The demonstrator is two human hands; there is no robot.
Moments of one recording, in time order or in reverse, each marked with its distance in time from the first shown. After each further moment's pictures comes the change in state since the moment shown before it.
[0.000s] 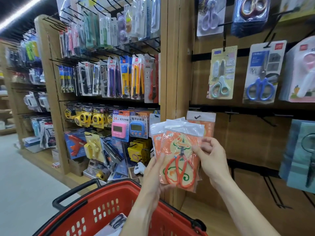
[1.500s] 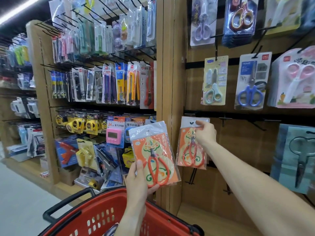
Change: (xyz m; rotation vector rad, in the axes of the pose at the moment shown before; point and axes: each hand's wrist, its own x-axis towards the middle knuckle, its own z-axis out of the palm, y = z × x) left_hand 0.012 0.000 -0.027 -0.028 0.267 0.164; right_hand 0.124 -0.015 0.007 -0.359 0.241 -0.003
